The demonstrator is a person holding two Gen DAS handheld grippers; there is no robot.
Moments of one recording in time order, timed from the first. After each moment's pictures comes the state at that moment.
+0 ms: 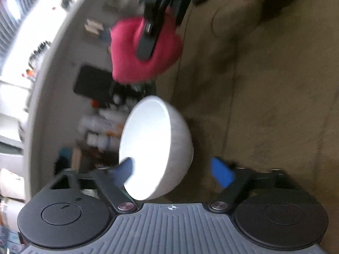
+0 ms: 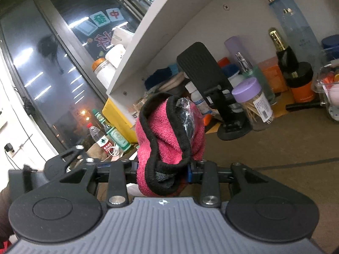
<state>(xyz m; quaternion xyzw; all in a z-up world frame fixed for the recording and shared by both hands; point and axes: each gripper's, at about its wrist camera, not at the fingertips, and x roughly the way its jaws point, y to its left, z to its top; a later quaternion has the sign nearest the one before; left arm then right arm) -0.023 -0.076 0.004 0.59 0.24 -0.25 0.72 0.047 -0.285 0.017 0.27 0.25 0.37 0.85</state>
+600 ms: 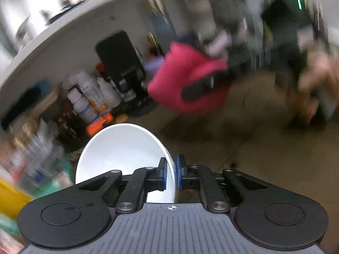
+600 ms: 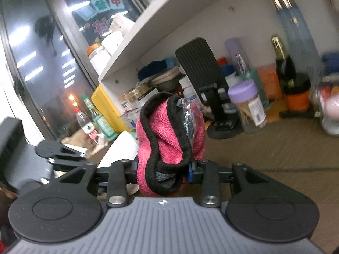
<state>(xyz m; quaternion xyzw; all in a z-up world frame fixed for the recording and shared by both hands) -0.008 -0.053 0.059 0.20 0.30 -0.30 0.88 0.034 -0.269 0.031 0.16 0.24 0.35 0.89</state>
